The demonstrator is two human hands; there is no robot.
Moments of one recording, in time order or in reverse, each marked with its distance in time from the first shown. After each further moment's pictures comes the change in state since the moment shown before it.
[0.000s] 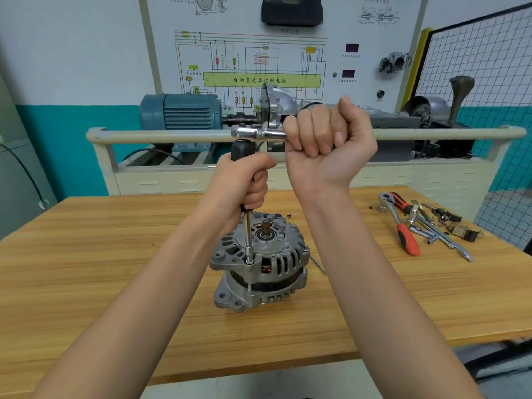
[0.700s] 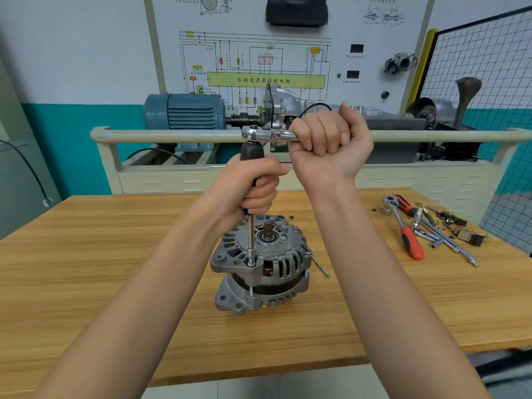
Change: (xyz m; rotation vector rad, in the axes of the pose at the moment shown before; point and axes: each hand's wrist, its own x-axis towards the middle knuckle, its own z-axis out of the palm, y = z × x) left_hand 0.002 0.003 -0.004 -0.014 -0.262 -0.041; right_hand 0.014 -0.004 -0.016 0.249 0.117 0.148
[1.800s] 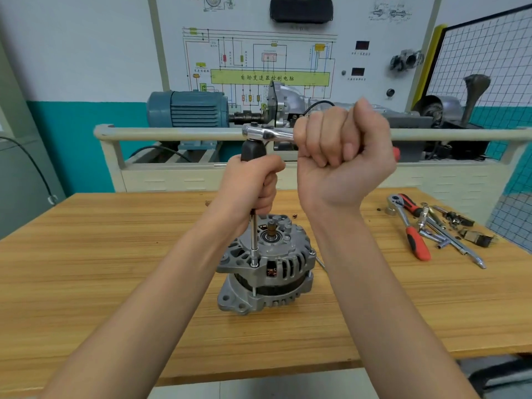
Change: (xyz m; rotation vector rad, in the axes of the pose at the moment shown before) left_hand 0.001 -0.006 0.012 0.052 0.327 0.034; right_hand -0.028 0.015 0.015 -0.460 -0.288 -0.302
